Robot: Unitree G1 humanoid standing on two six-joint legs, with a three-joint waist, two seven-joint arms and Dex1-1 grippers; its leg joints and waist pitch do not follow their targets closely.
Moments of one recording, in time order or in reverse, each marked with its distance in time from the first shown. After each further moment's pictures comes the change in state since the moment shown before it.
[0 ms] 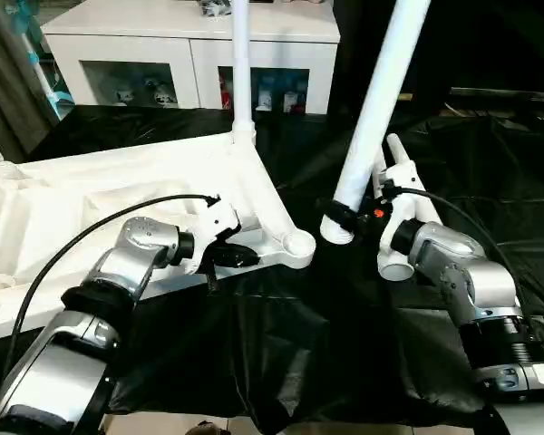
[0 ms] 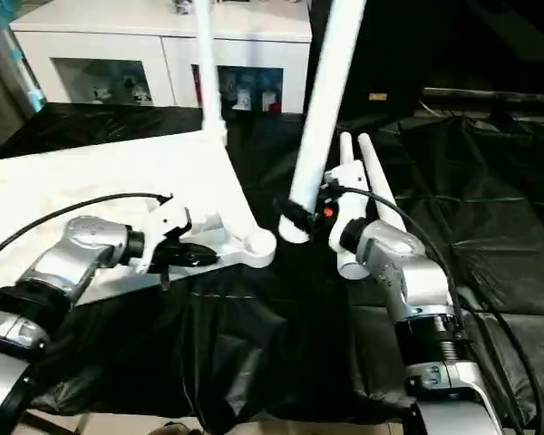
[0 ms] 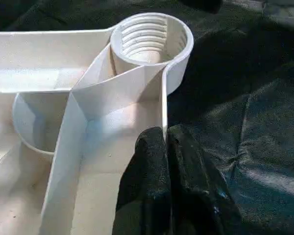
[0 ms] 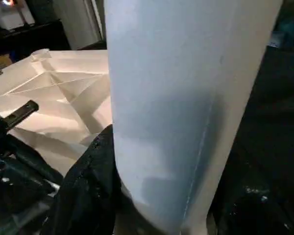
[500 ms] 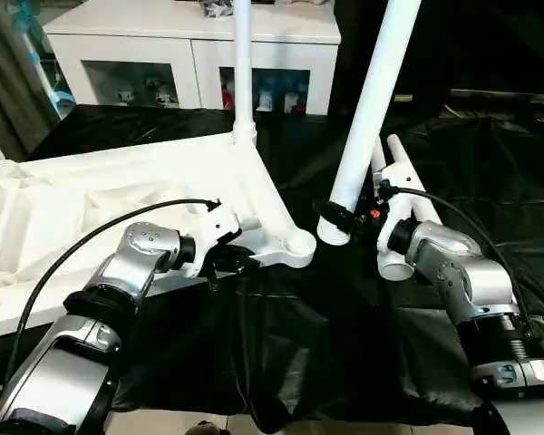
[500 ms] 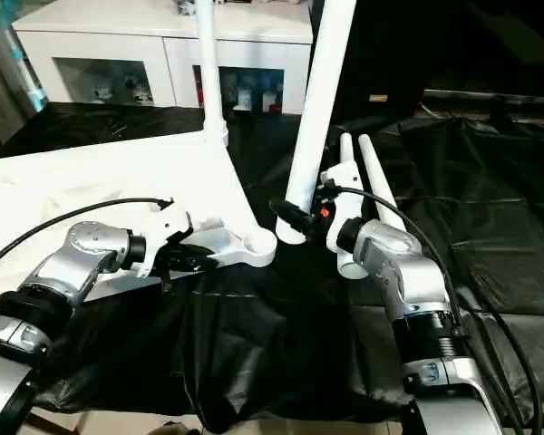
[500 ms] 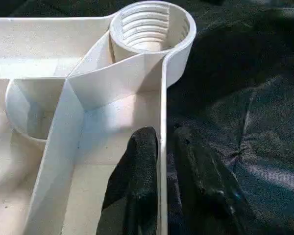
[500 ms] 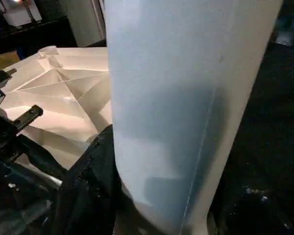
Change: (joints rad) left arm 0.008 -0.012 0.010 0.015 0.007 0.005 0.014; right arm -0.014 0.000 0.007 0.021 0.000 0.000 0.019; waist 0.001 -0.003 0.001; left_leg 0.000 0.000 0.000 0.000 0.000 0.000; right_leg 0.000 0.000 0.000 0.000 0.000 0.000
